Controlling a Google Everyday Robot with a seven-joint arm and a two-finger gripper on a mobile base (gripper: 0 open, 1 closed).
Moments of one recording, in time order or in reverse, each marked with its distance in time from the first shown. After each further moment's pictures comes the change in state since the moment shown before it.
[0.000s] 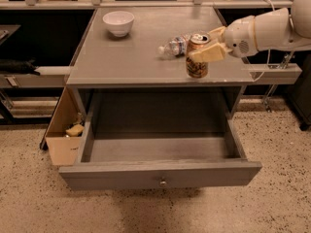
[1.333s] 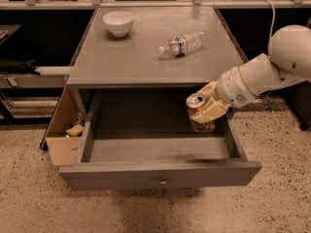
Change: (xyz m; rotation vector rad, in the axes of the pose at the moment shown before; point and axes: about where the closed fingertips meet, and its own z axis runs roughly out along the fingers) arm 0.118 0.118 0.013 -0.271 0.304 -0.128
